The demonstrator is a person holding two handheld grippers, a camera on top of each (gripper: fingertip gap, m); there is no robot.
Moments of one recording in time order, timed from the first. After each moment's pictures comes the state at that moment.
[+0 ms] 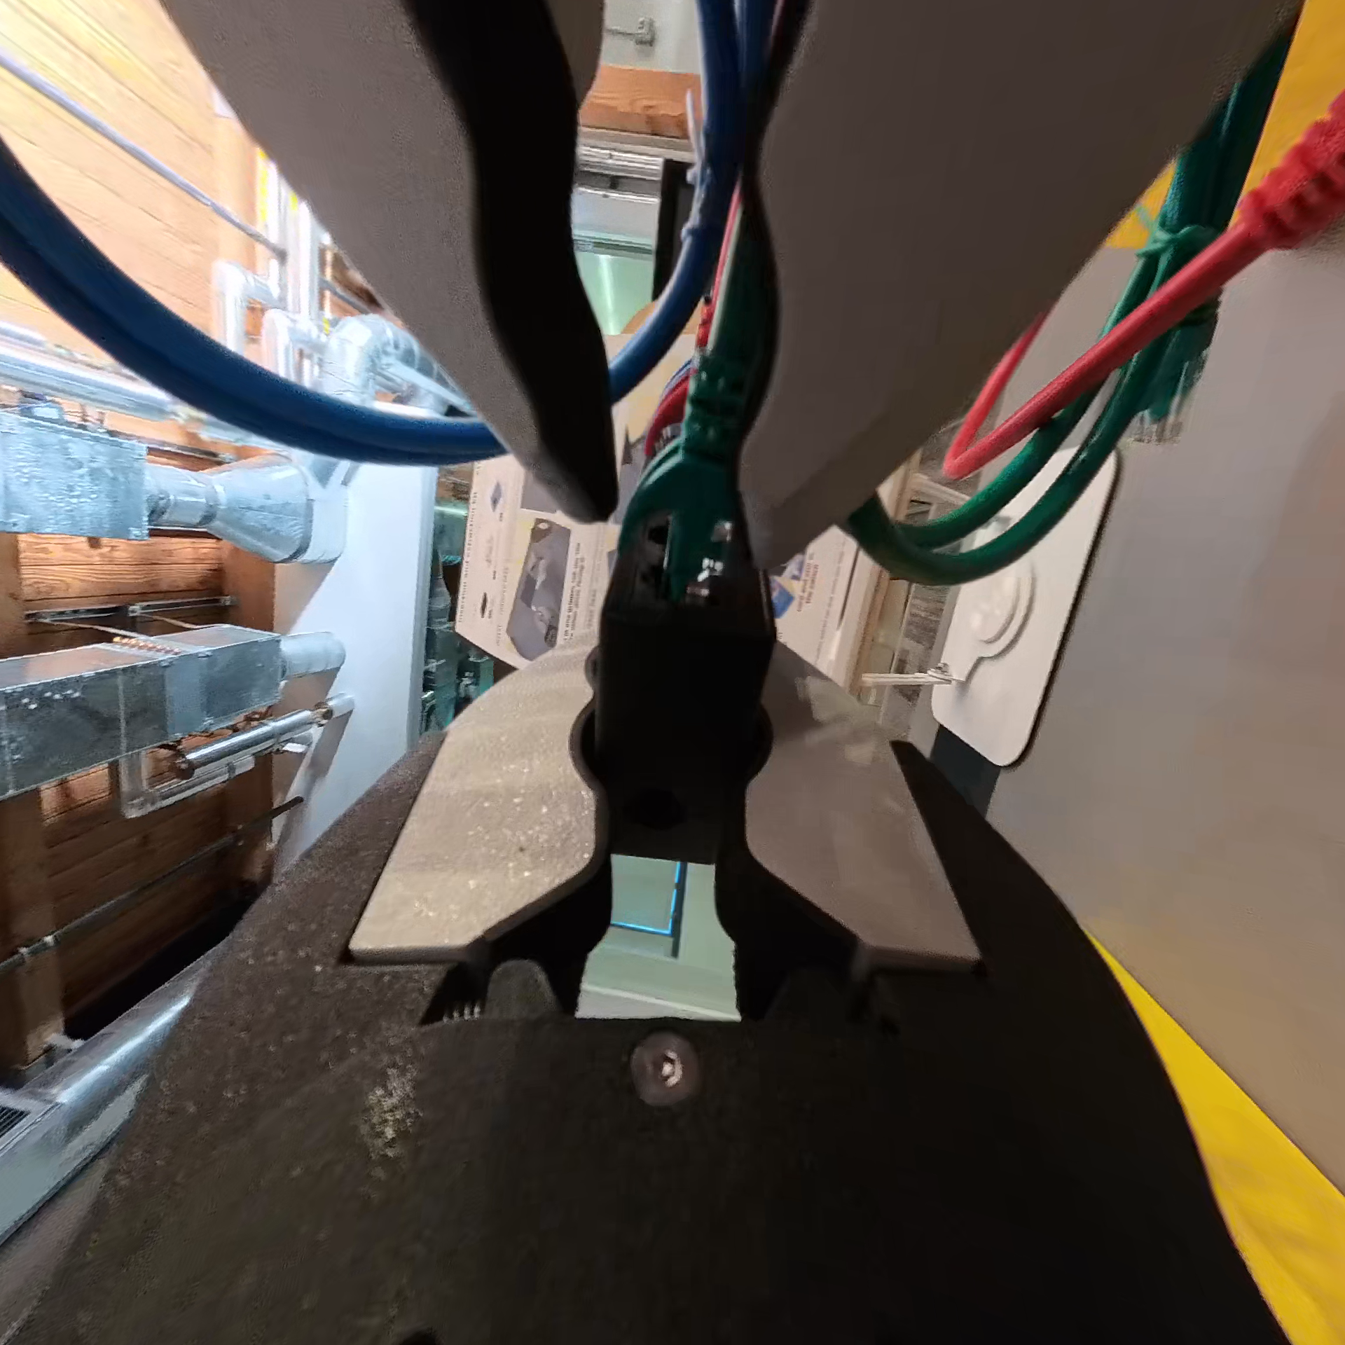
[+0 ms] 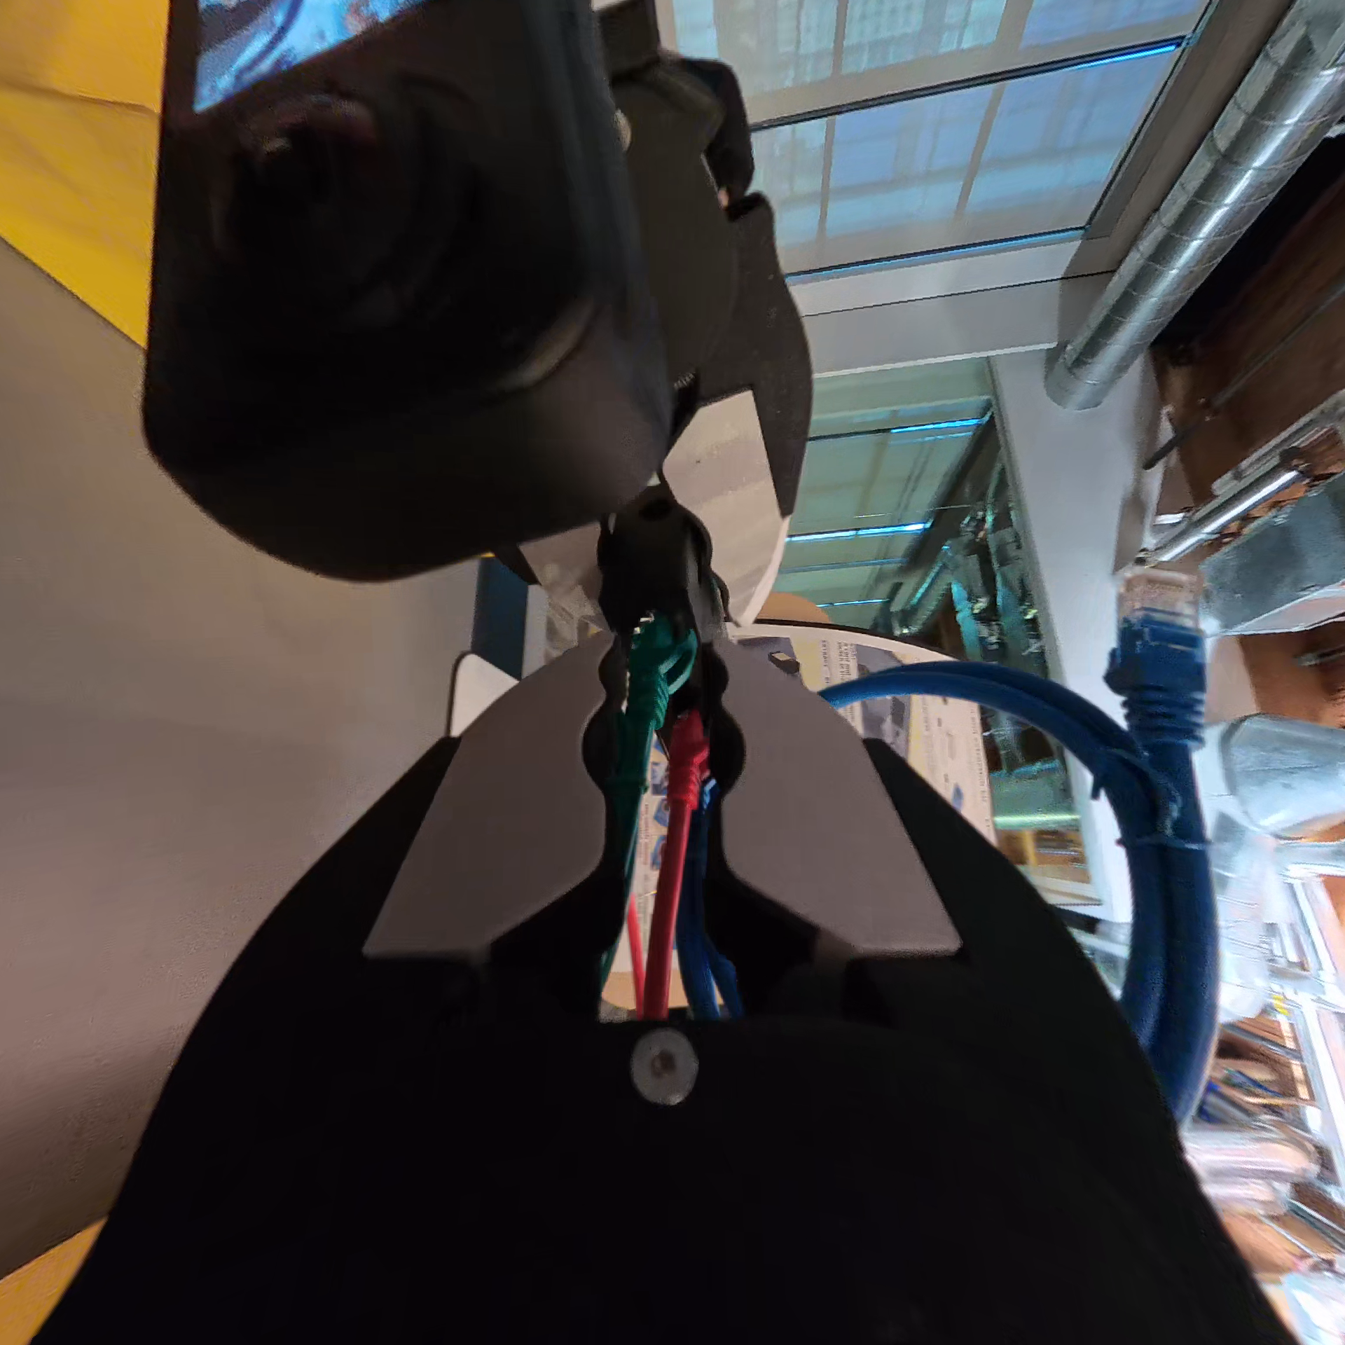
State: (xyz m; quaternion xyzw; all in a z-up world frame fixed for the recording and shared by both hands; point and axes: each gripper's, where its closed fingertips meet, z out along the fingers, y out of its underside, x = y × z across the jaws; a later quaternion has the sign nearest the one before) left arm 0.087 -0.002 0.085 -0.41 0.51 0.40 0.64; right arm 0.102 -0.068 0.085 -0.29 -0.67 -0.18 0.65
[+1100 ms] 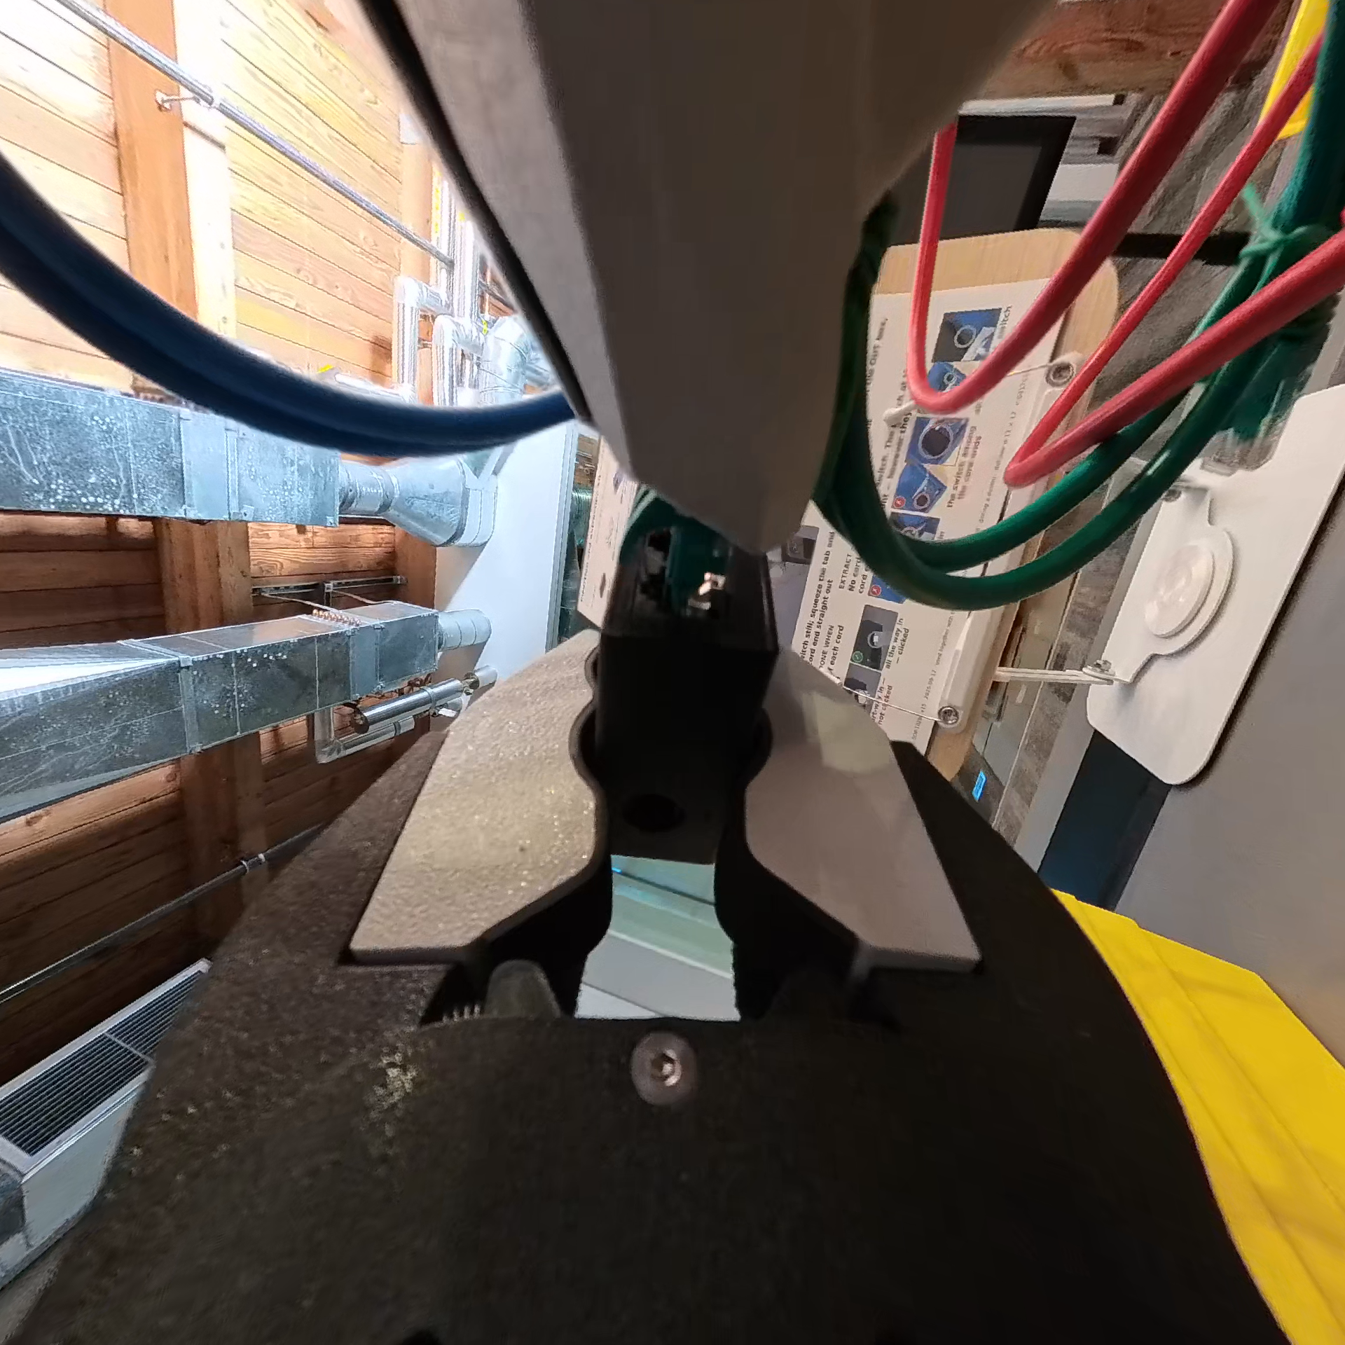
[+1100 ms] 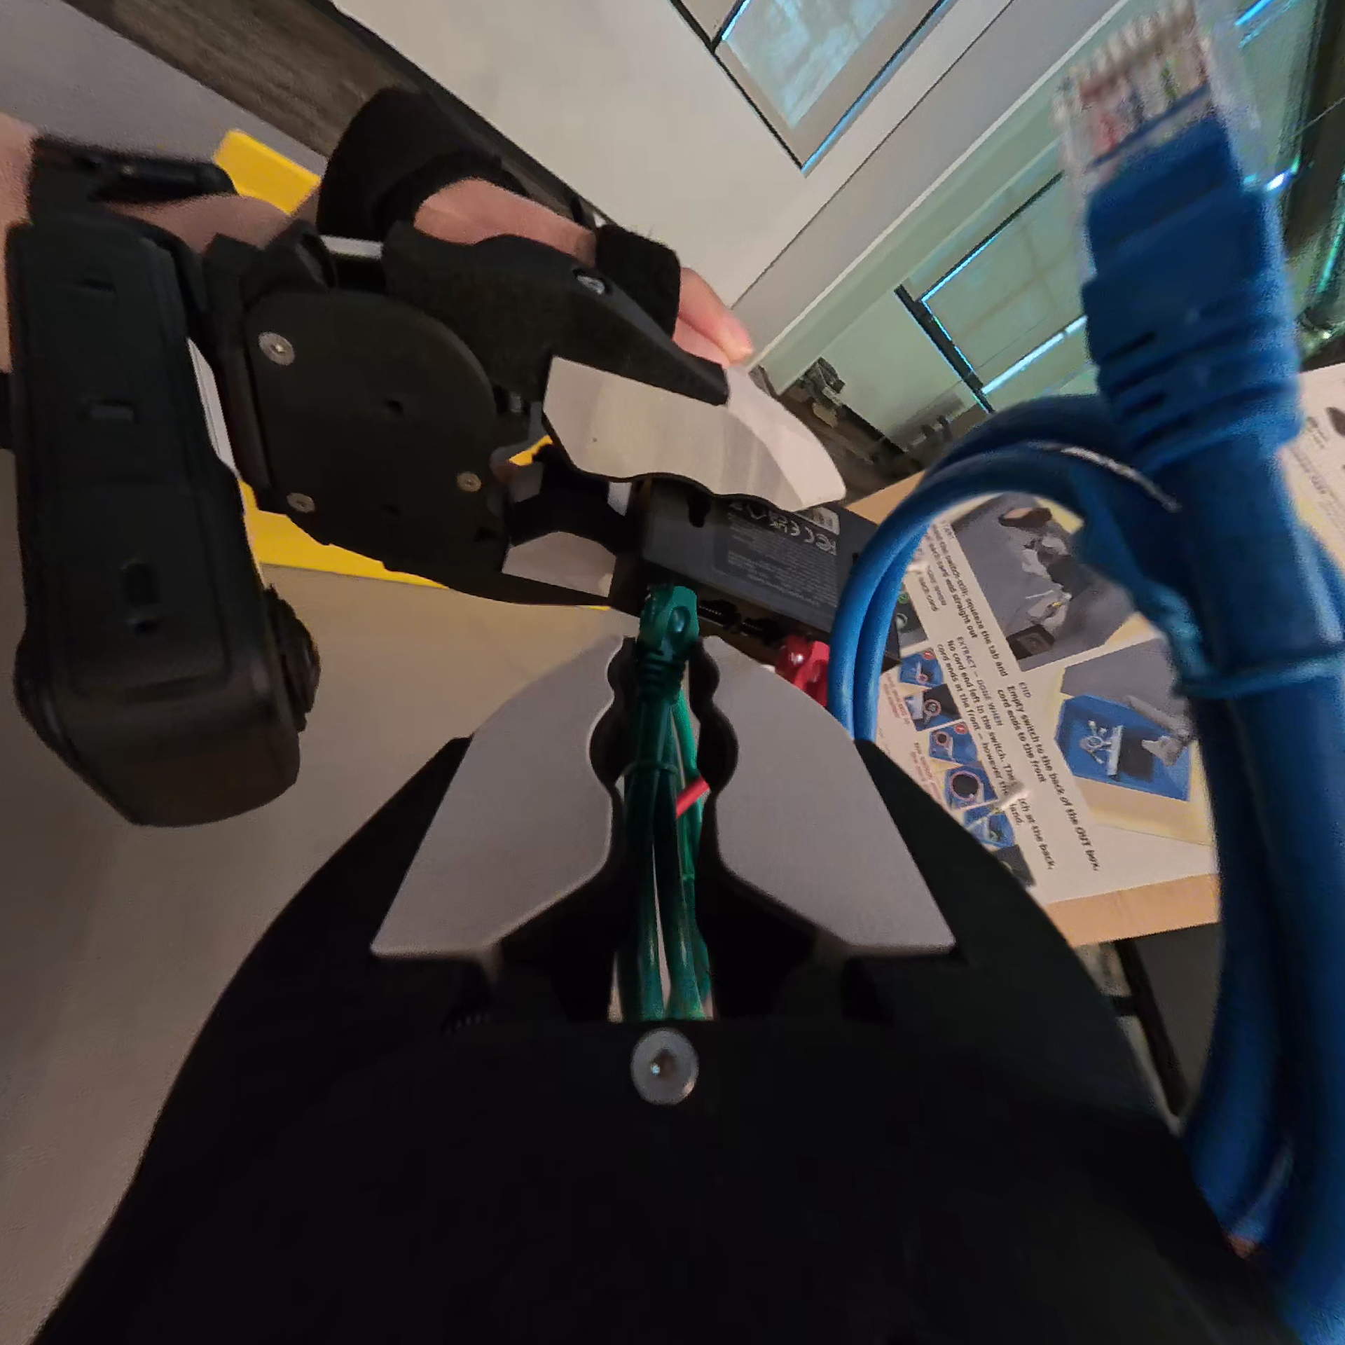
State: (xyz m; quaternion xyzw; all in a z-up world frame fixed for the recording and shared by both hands) left arm 0.076 -0.001 0.105 -0.35 0.46 0.47 0.67; right arm 0.101 -0.060 0.083 -0.53 -0.60 0.04 0.59
